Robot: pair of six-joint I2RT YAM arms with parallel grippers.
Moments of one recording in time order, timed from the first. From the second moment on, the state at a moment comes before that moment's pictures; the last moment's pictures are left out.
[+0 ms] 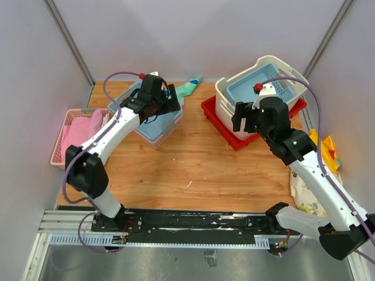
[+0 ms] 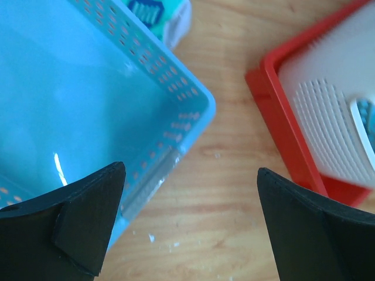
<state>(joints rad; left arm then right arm) -0.44 1.60 1.44 -0.51 -0.10 -0.56 0.53 1.07 1.23 -0.60 0.26 0.22</state>
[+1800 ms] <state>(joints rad) -0.56 1.90 1.57 -0.58 -0.20 -0.58 0.53 1.03 1.22 -0.70 0.29 0.17</state>
